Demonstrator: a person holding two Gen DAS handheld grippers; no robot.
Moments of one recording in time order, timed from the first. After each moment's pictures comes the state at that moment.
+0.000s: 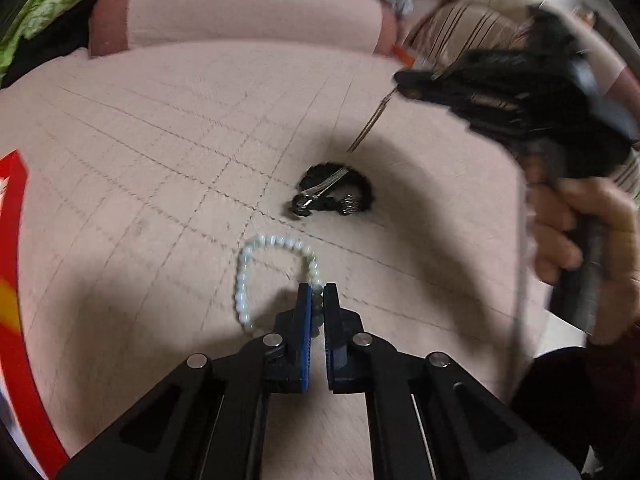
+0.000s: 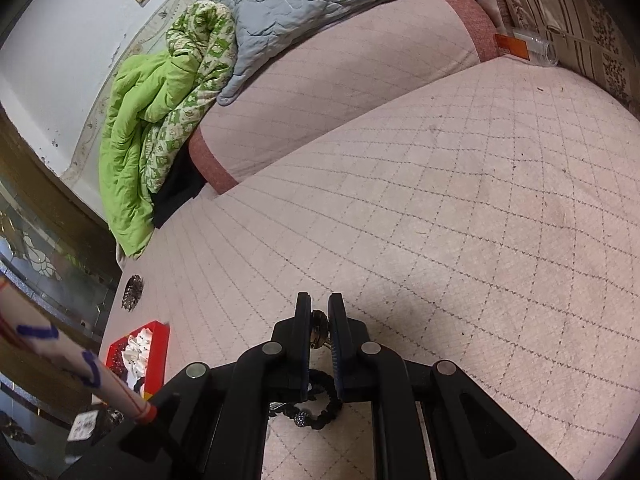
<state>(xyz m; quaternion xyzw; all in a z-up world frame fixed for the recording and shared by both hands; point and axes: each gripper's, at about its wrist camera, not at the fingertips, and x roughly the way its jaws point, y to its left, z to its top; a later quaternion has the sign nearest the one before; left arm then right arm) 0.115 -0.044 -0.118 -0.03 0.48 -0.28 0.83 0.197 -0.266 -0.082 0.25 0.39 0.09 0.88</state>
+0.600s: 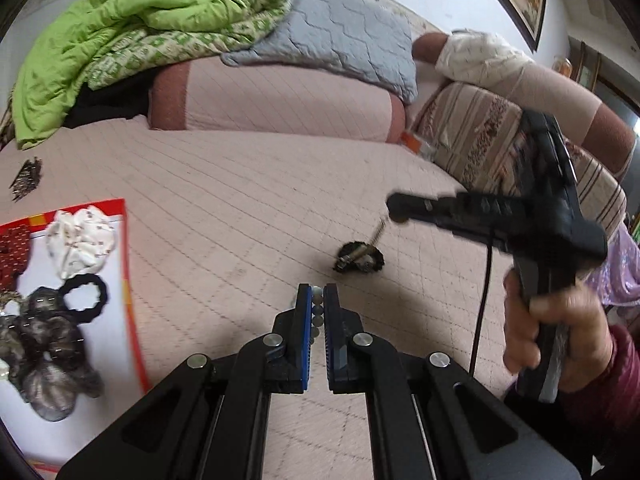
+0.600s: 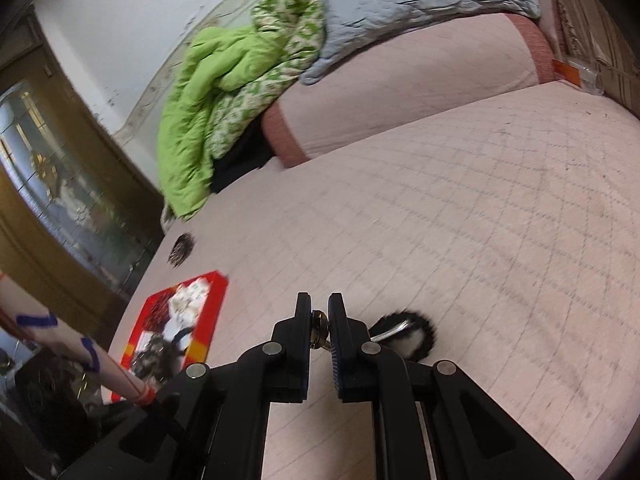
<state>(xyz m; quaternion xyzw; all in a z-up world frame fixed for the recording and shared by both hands) 0.071 0.025 -0.052 -0.05 0.36 -0.24 0.90 0.137 -0.198 -0.063 0.21 0.37 0.18 0.89</state>
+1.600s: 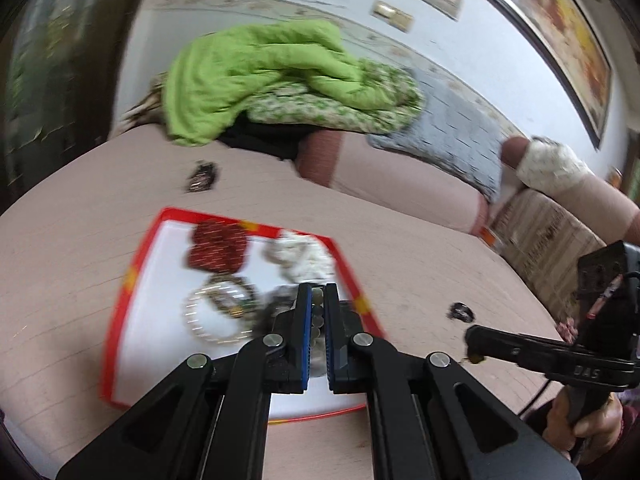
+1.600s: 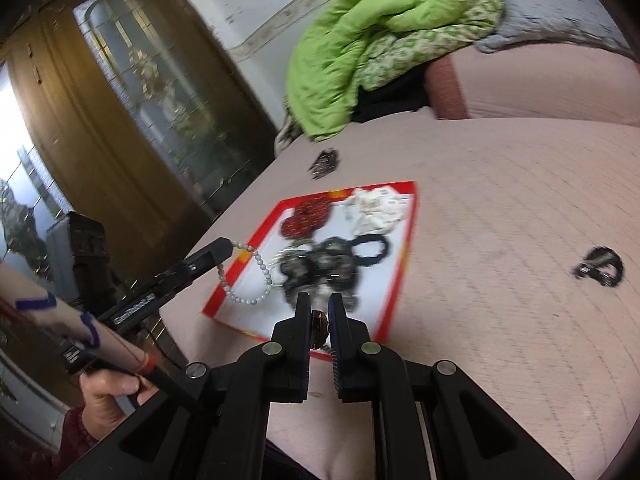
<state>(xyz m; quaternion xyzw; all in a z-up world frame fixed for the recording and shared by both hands) -0.009 0.248 -0.019 -0.16 0.28 -0.08 0.94 0.039 -0.003 -0.035 0.12 0.37 0.35 0.85</state>
